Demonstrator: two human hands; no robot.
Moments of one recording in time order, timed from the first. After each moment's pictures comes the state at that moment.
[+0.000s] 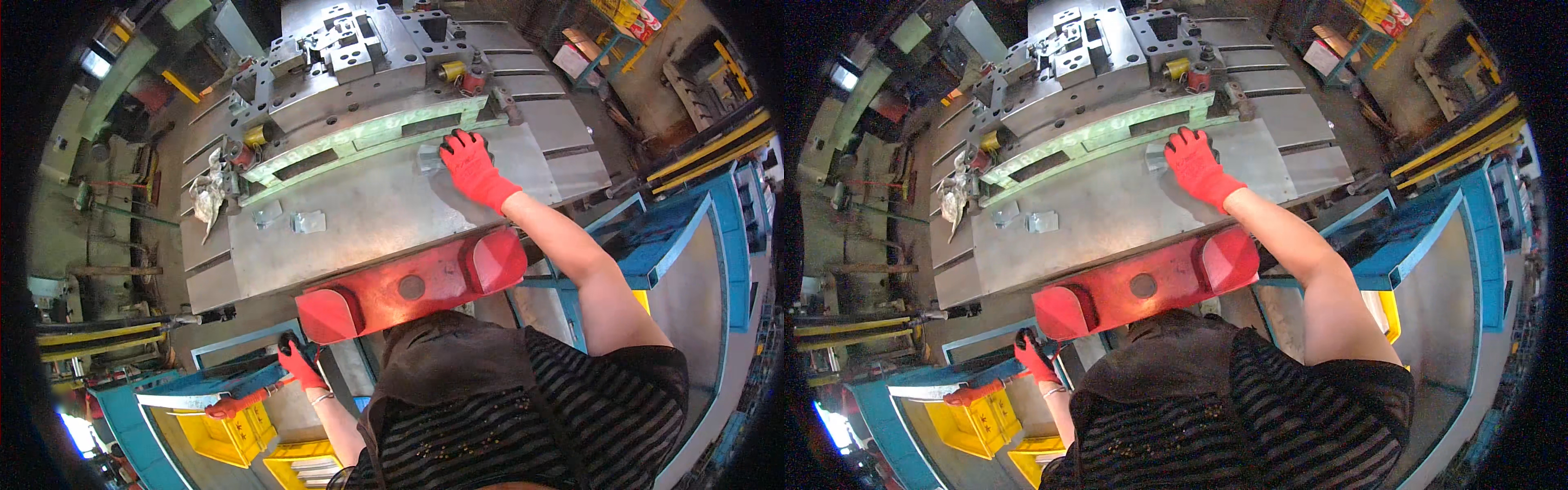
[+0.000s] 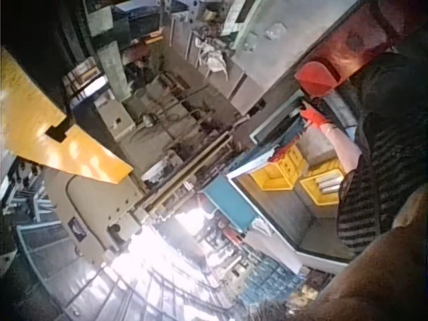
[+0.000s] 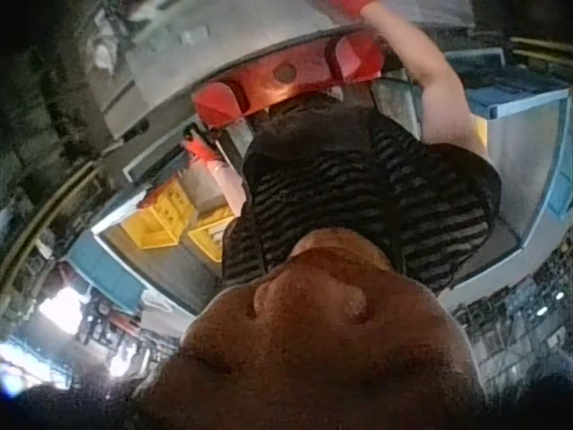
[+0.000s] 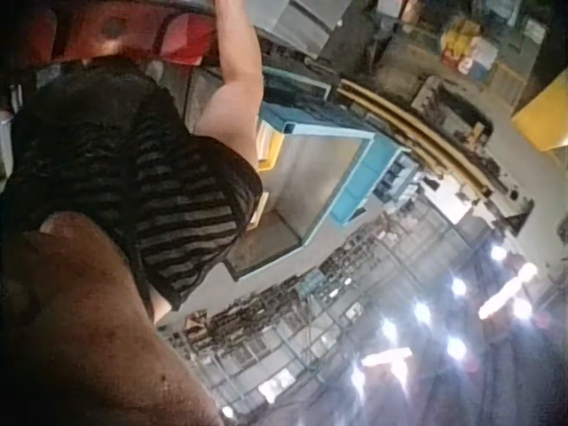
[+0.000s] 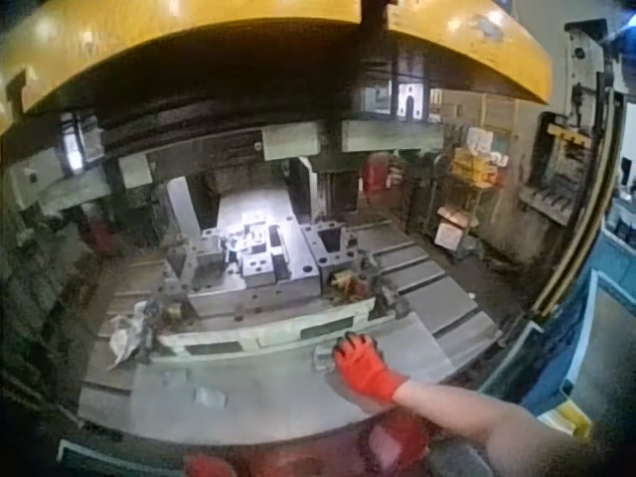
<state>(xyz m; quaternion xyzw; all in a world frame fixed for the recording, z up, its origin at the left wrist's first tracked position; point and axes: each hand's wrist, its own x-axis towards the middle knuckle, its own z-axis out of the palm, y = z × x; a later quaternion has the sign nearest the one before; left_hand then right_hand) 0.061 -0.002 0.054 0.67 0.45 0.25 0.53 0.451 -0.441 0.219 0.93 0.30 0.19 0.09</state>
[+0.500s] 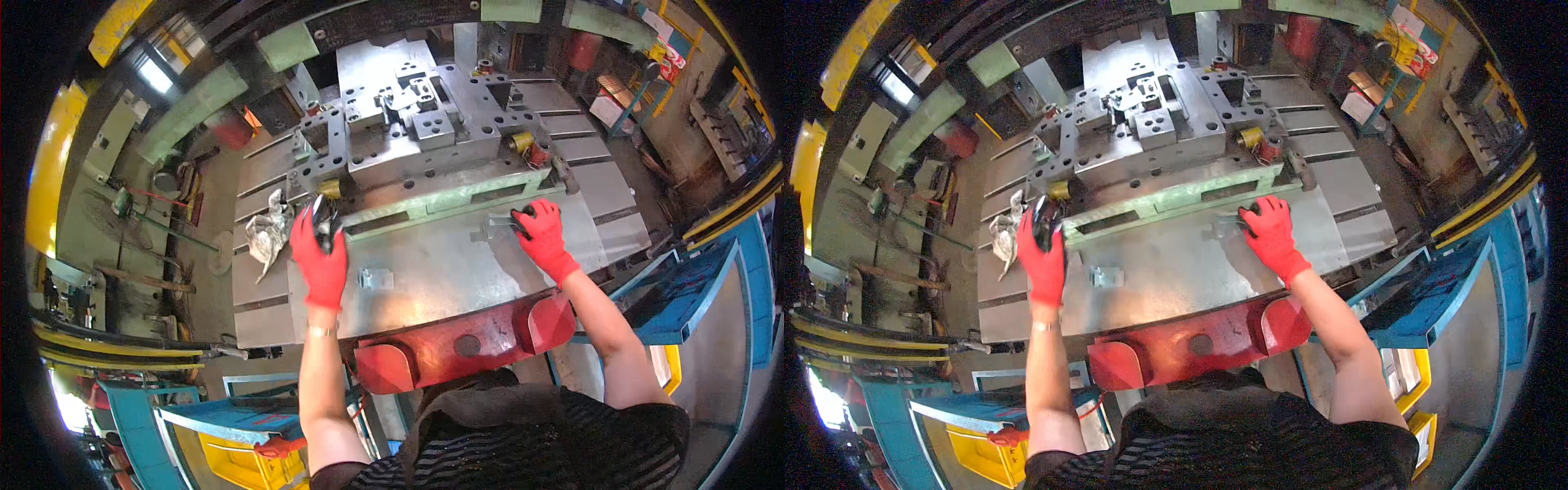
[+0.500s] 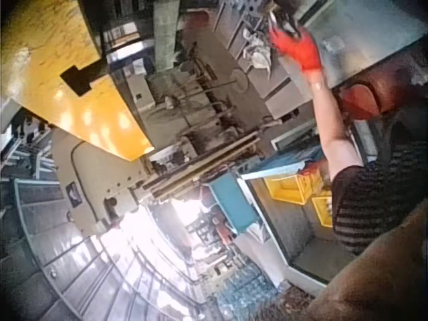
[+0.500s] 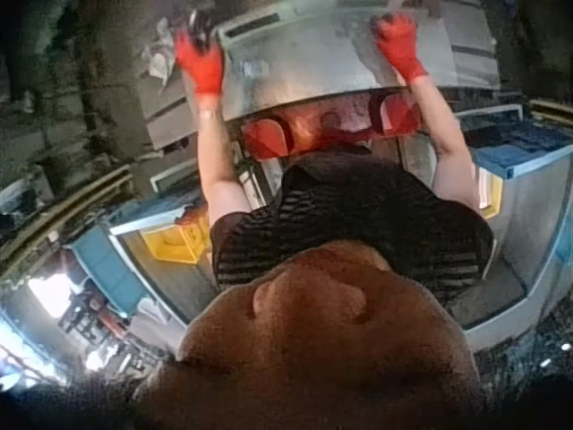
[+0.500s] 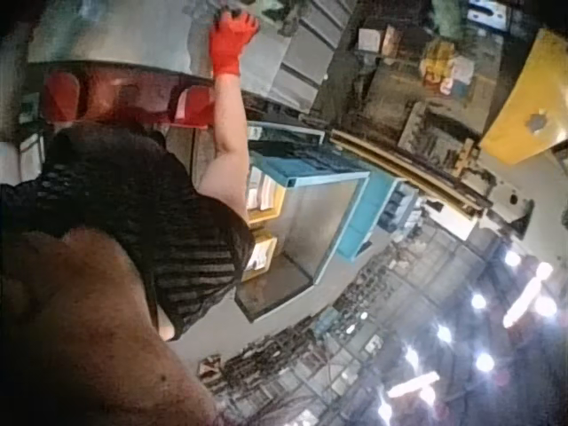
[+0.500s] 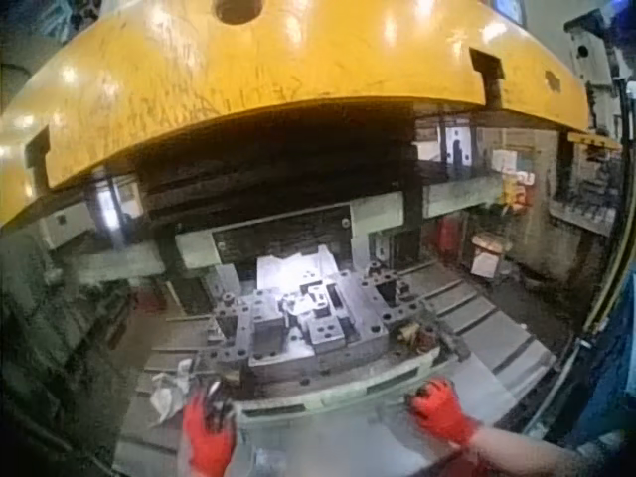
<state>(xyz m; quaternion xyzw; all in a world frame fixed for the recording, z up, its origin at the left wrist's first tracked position) 0.378 -0.061 0.328 0.86 -0.02 0.41 0.30 0.438 -0.445 0.259 0.91 0.29 0.26 -0.12</state>
